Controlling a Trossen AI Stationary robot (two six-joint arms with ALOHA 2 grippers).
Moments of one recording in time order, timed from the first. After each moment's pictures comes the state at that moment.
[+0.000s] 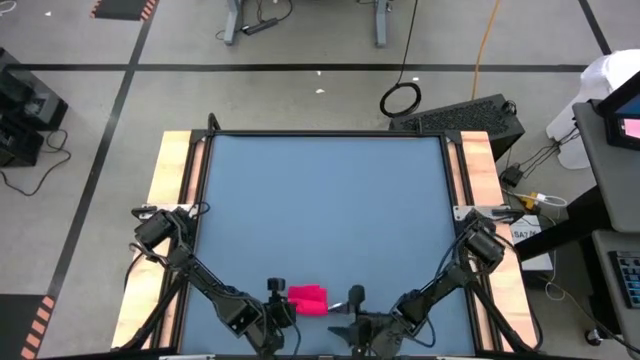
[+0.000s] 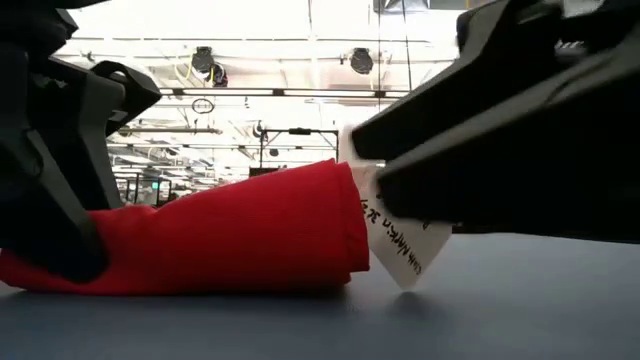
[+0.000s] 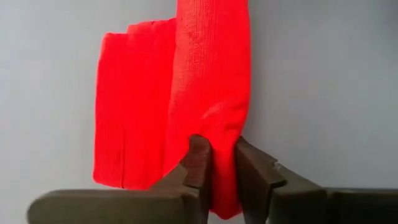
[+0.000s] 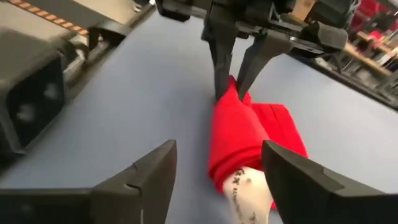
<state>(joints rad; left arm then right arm) -0.79 2.02 1.22 -0.41 -0.50 -0.62 0.79 2.17 1.10 0.58 0.80 -0.02</state>
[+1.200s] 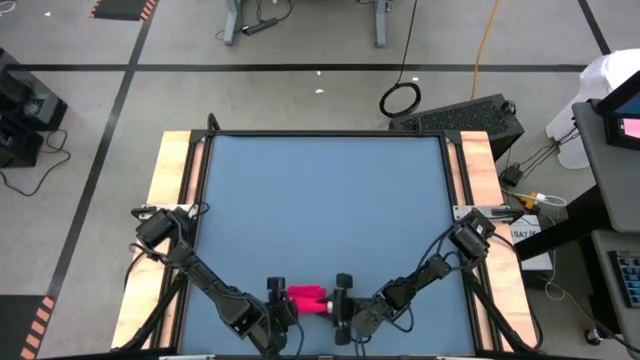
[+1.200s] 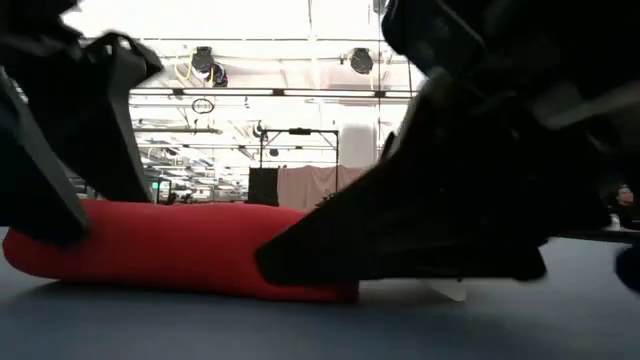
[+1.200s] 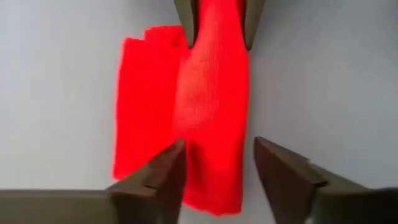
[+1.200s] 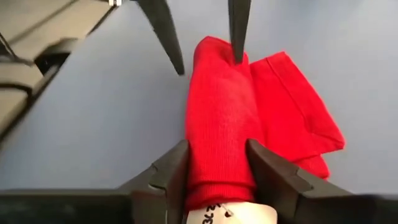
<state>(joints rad) -0.77 2.01 1.31 -0.51 -0.50 -0.65 0.65 2.25 1.11 0.56 0.60 0.36</state>
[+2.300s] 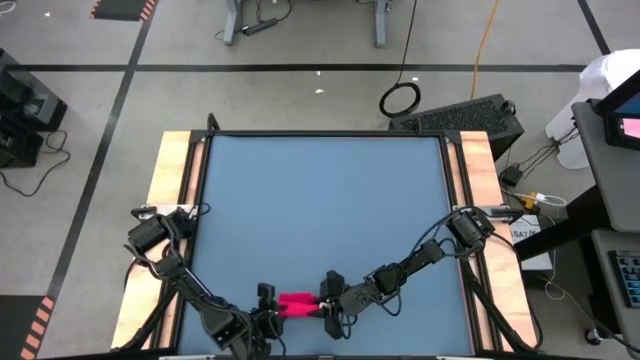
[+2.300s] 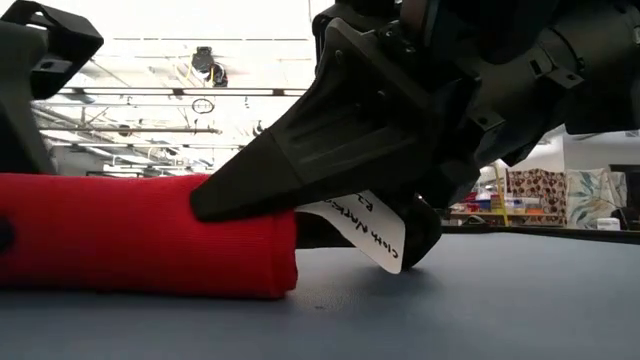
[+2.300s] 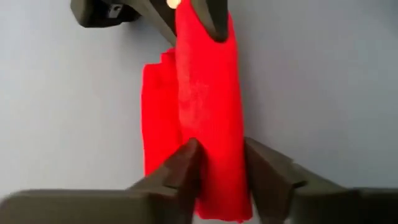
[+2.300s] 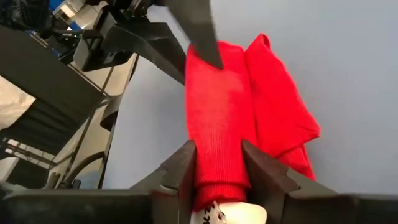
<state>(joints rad) -0.89 2.01 1.24 -0.46 -0.69 -0.57 0.52 2.24 1.11 0.58 0.23 0.77</state>
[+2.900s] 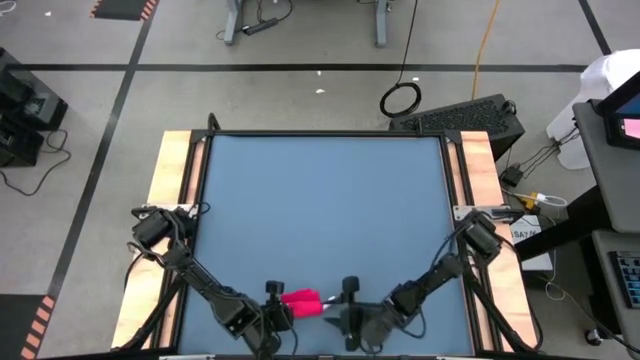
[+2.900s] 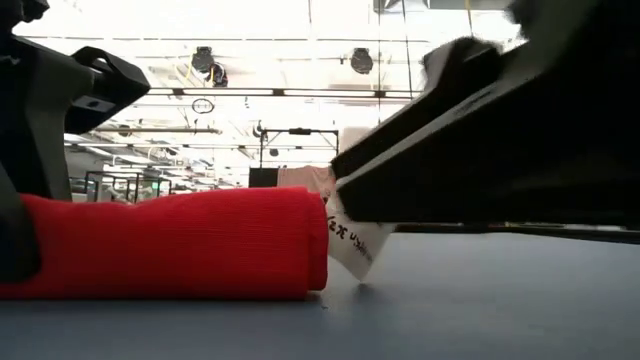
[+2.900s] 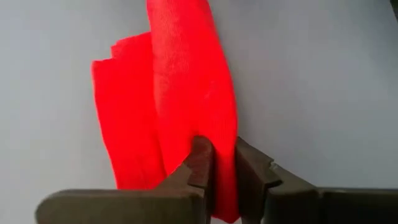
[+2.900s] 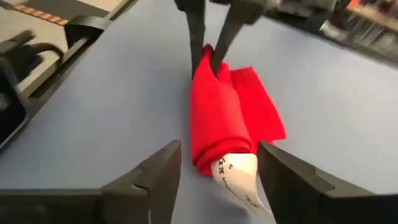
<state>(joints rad) -0.80 2.00 1.24 -0.45 -0.42 -0.60 0.71 2.14 1.10 0.49 0.69 0.12</state>
